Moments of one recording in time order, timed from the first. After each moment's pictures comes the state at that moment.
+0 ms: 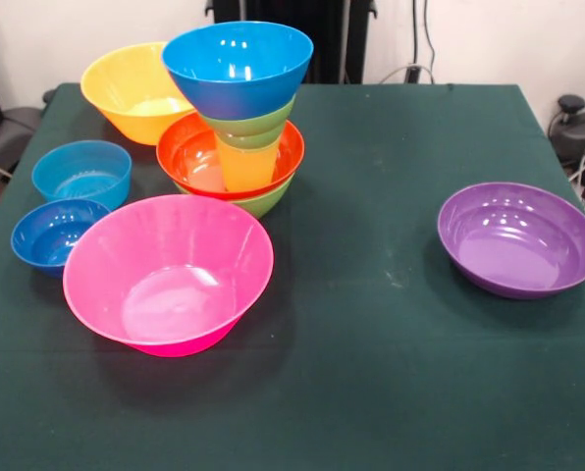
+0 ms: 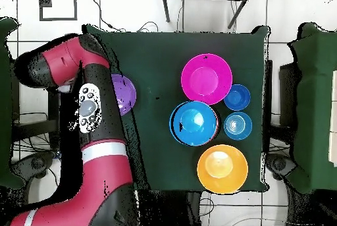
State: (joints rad) arm 0.19 -0.38 0.08 0.92 -0.30 1.04 2.34
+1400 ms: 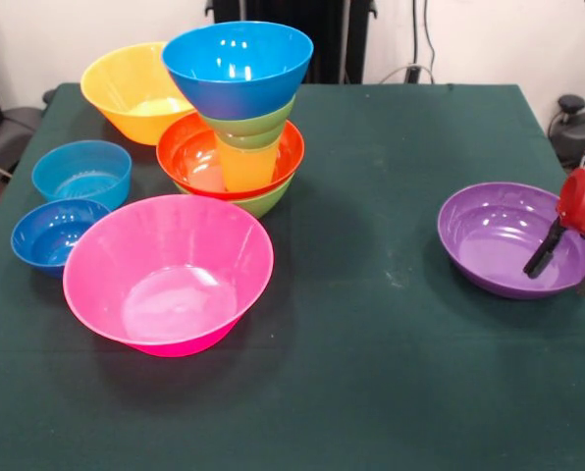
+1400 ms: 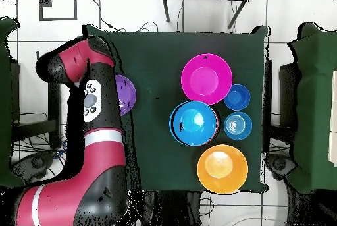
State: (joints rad) arm 0.25 -0.13 -0.07 0.69 -0.28 1.04 2.34
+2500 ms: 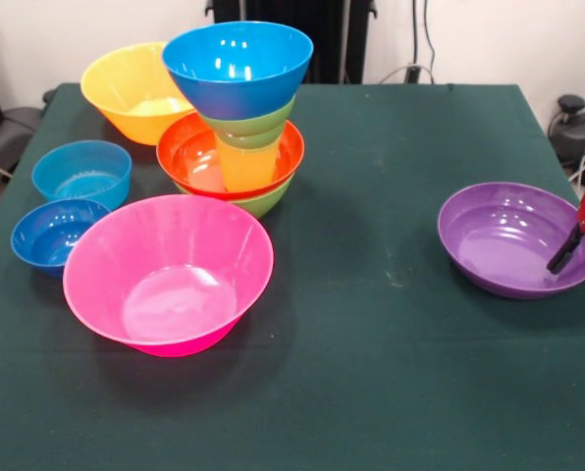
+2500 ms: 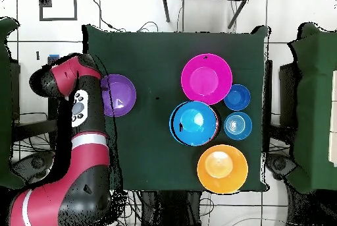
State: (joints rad) arm 0.34 -0.03 -0.13 0.69 -0.15 1.02 2.36
